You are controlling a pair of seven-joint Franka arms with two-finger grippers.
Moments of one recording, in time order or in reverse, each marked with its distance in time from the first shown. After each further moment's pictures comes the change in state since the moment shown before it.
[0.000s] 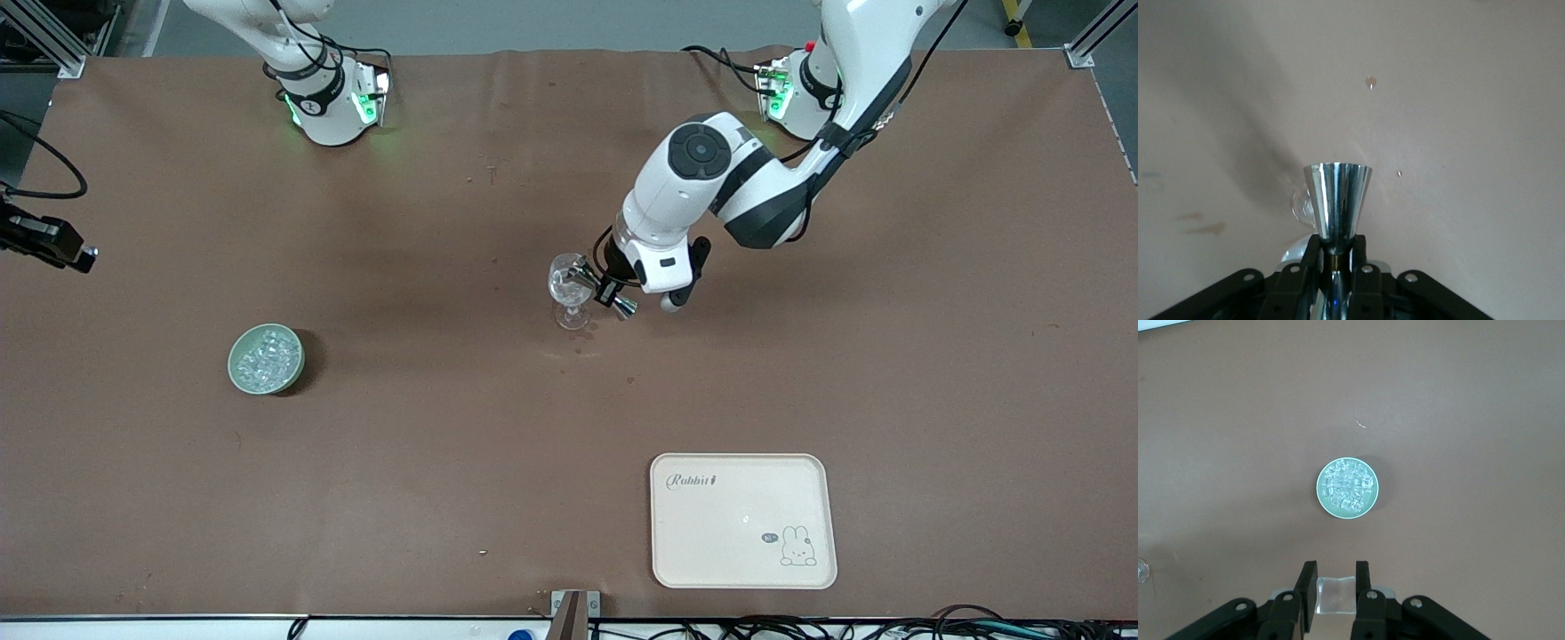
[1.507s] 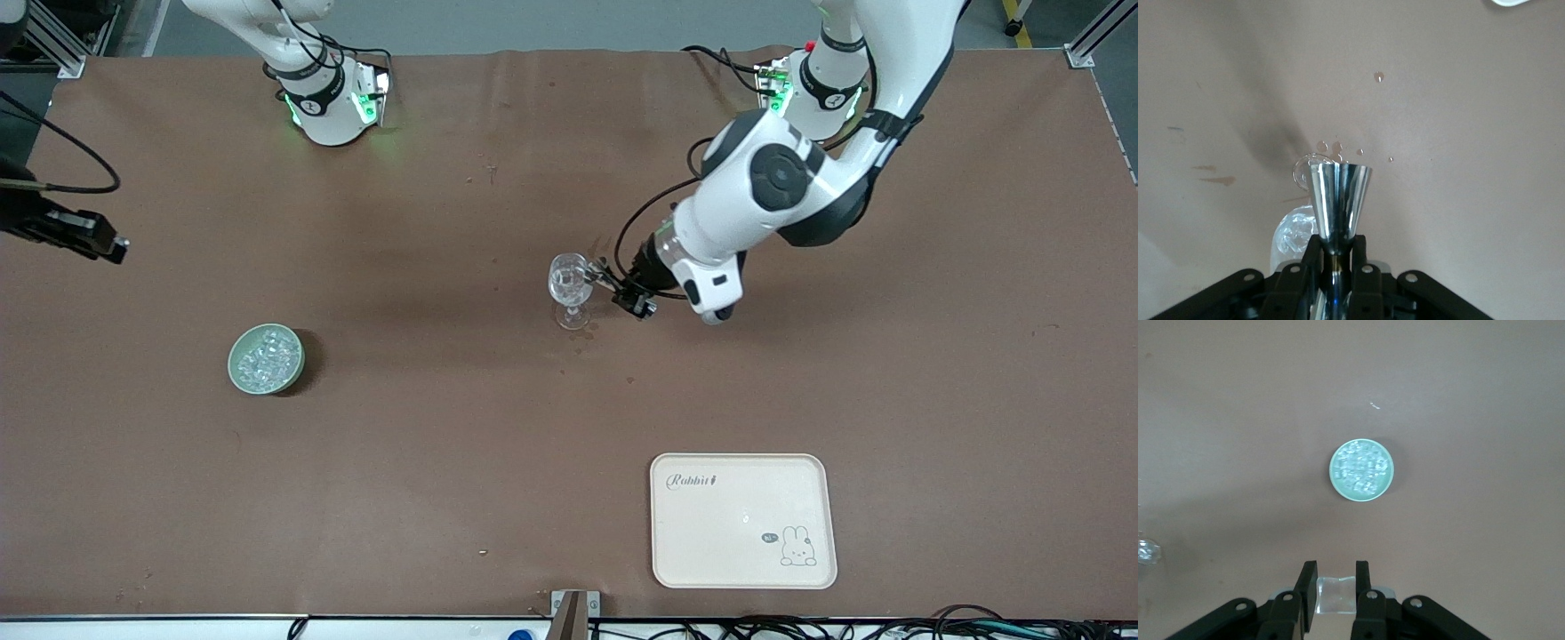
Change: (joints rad) left arm 0.029 -0.088 0.120 0.046 -0.502 -0.101 0.258; right arm 0.061 0.000 0.026 0.001 0.016 -0.049 0.097
